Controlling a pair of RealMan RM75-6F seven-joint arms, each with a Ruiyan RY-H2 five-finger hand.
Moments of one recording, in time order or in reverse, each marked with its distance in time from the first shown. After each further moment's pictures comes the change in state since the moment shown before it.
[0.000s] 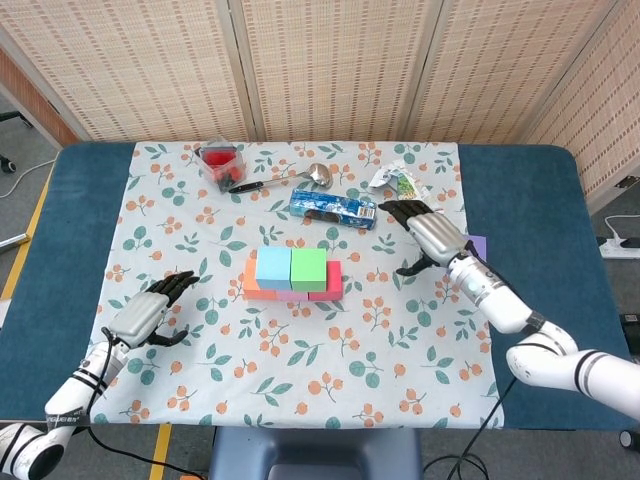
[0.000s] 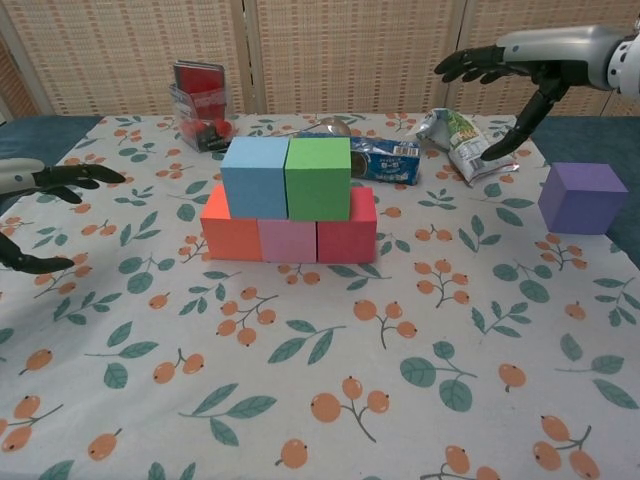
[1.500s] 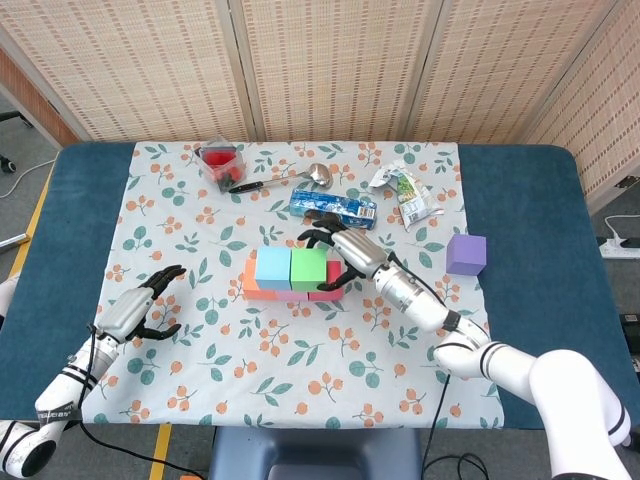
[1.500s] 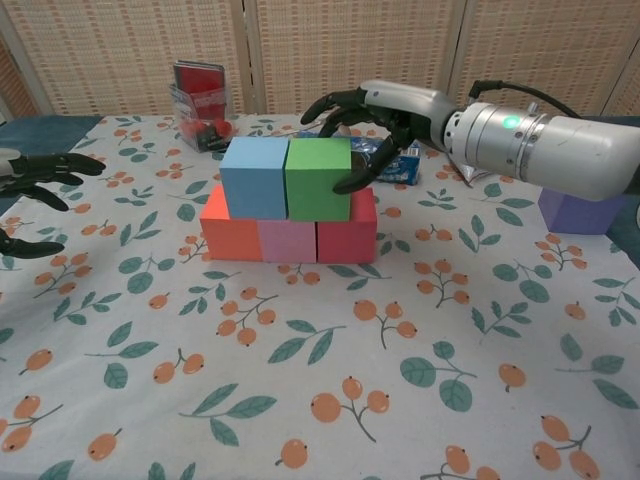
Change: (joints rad) left arm 0.008 -0.003 -0.007 0.076 0.006 -0.014 -0.242; right arm 0.143 -0.453 0.004 0.433 -0.273 0.099 0.538
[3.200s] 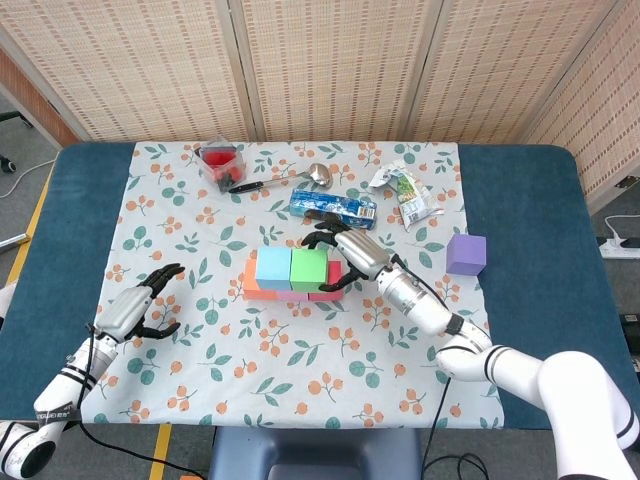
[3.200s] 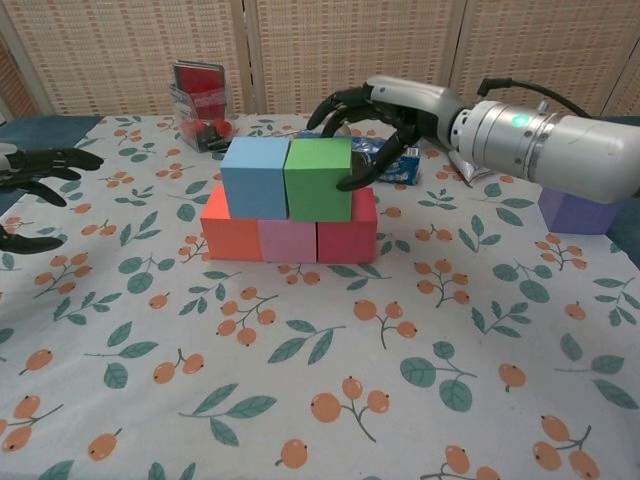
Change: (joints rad) left arm 0.004 0.007 -0.008 -0.016 -0.007 0.008 0.018; right arm -0.024 0.019 0.014 -0.048 0.013 0.010 -0.034
